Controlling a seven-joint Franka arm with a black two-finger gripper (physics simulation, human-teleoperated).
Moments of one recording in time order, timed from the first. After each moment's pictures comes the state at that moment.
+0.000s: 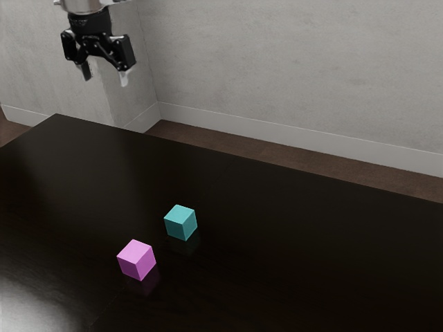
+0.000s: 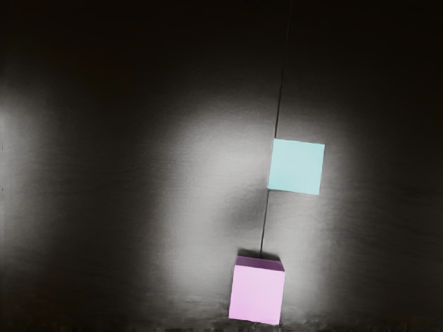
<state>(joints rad) -0.02 0.05 0.03 -1.32 0.07 1.41 -0.08</state>
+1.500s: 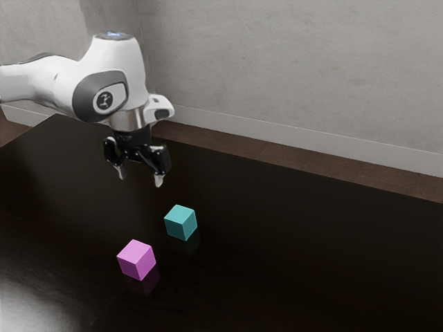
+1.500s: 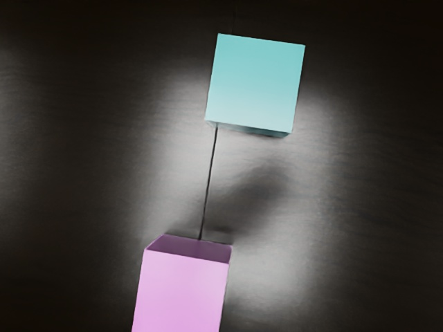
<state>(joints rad) -0.01 -0.10 -0.08 -2.04 0.06 1.92 -0.27</state>
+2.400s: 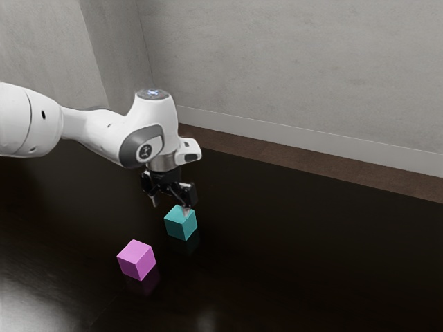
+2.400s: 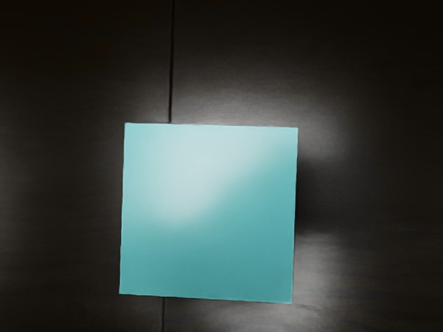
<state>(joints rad) 0.00 0.22 -0.08 -2.01 0.11 2.23 -0.19</state>
